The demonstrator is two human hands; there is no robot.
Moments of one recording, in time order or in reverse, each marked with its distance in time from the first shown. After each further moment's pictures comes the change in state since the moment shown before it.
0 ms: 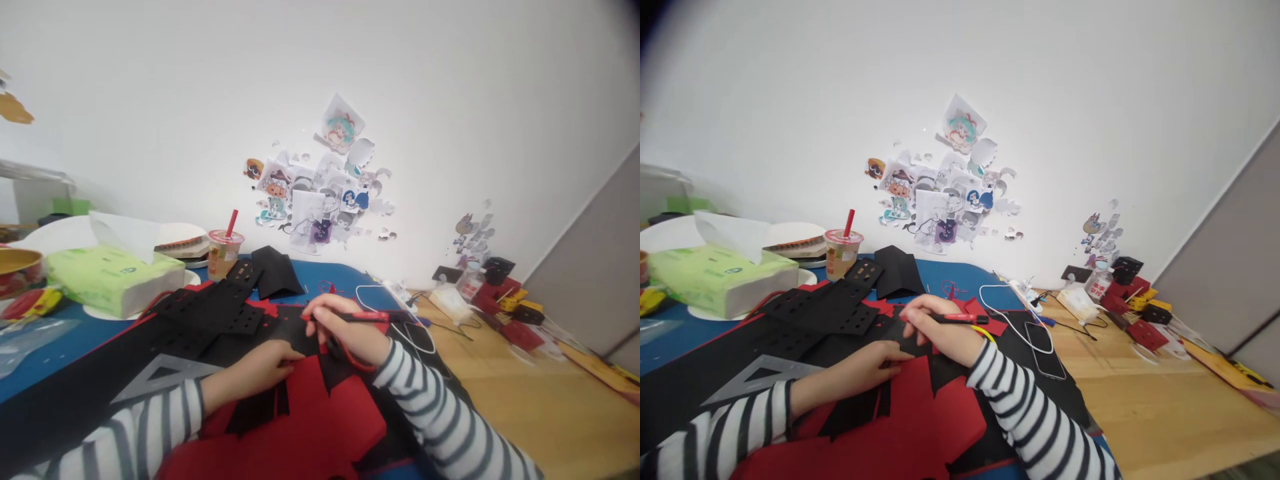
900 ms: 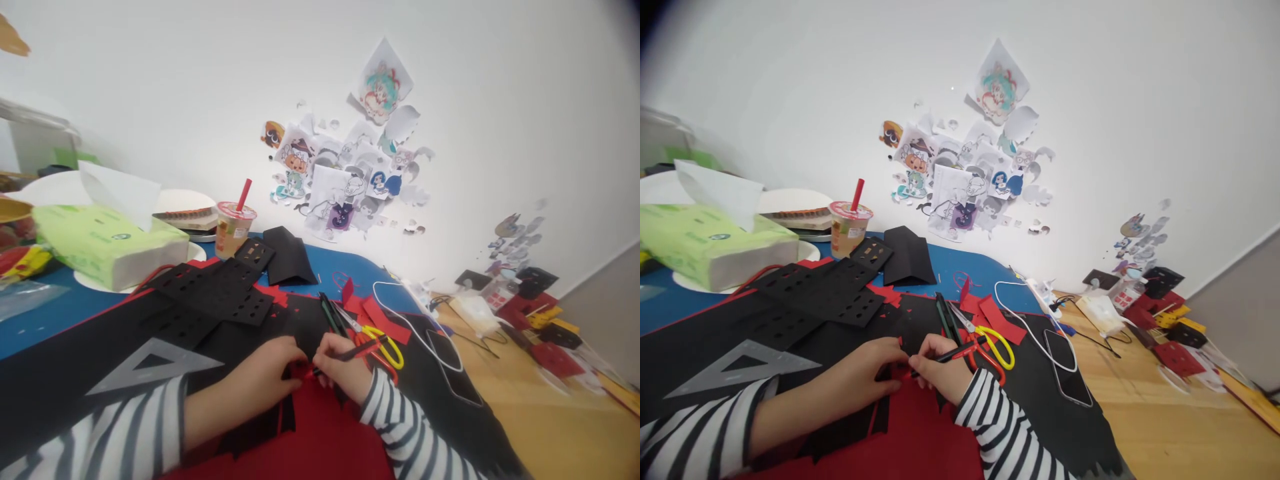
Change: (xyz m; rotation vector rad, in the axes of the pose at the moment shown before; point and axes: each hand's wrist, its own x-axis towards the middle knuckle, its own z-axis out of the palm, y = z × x) left_hand -0.007 -0.002 0.013 0.164 0.136 -0.224; right_hand -0.007 0.127 0.020 0.133 -0.019 0.237
